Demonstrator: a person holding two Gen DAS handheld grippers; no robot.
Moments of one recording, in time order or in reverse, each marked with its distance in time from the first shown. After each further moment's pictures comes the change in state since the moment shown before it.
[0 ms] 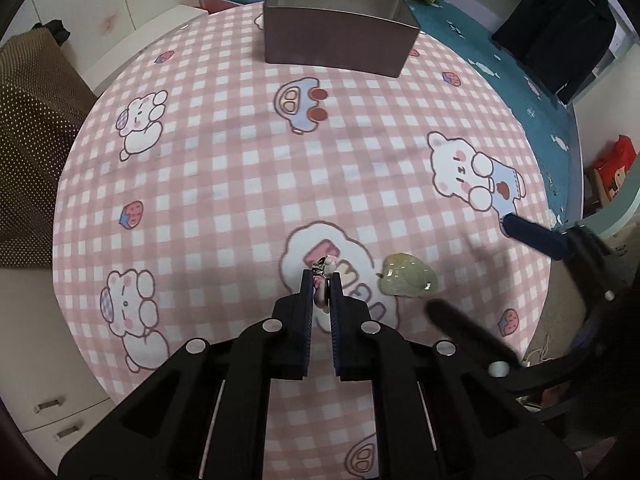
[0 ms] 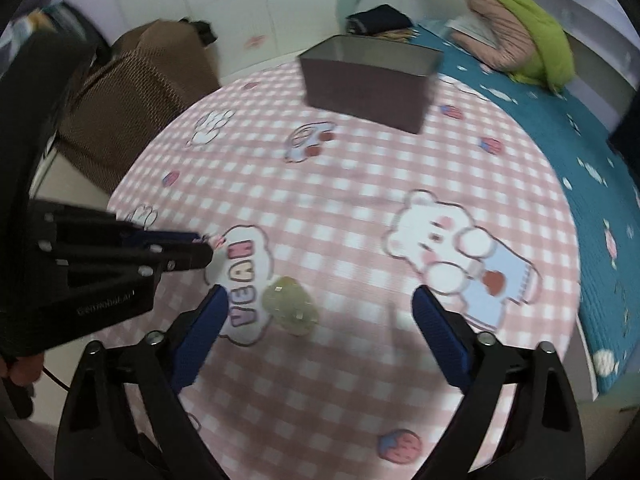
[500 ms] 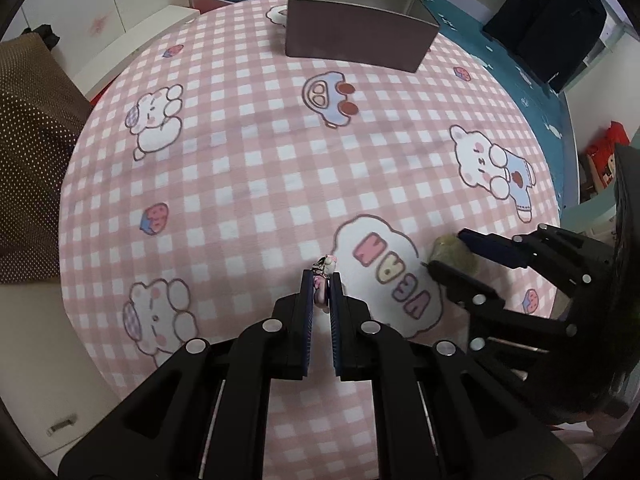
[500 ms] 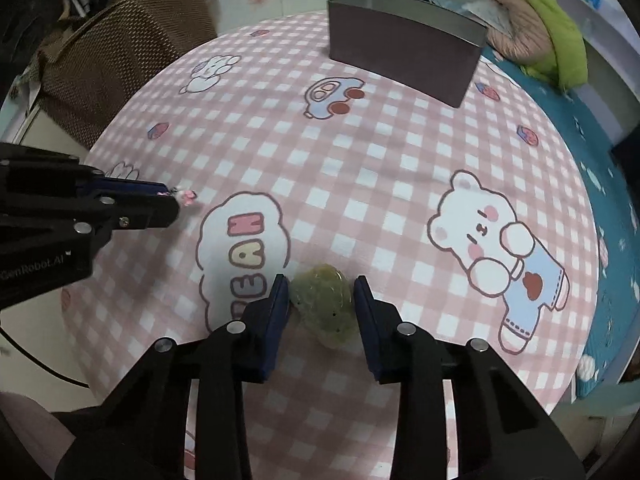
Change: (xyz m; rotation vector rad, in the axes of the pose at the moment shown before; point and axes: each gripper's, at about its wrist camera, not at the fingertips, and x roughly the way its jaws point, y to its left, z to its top) left arm 0.002 0.034 -0.001 0.048 0.008 -0.027; right arm 0.041 0.021 0.005 -0.050 0.136 -0.077
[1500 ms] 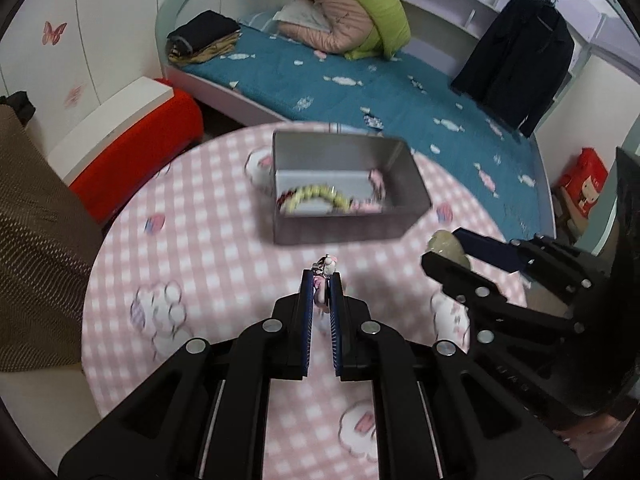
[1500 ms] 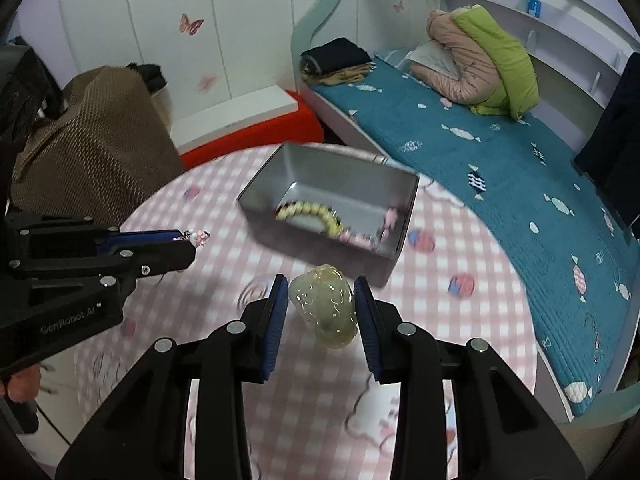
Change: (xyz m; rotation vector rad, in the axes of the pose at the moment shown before) left arm -0.036 0.011 0.142 0.072 -0.217 -0.100; right arm -0.042 -0.056 0.129 0.162 -0.236 -0.085
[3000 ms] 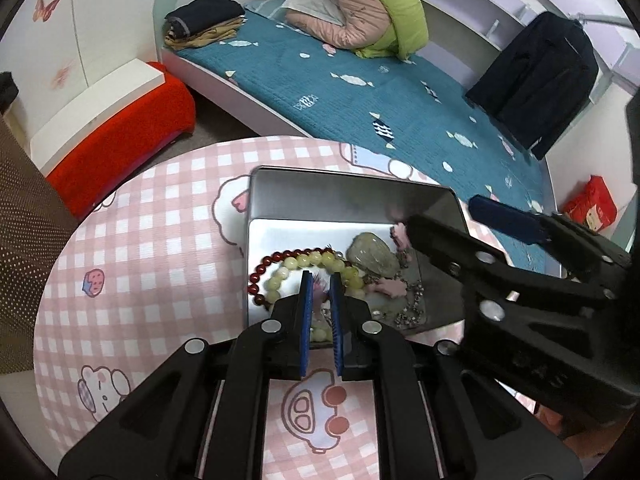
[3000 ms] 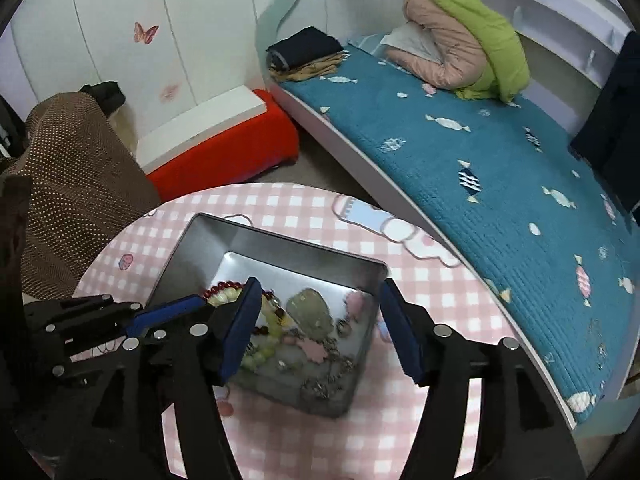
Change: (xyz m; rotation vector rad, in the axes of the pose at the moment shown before) left arm 0.097 0.005 0.057 -0.068 0.032 -0.014; right arm 0.062 -0.046 0.066 0.082 0.048 -0.041
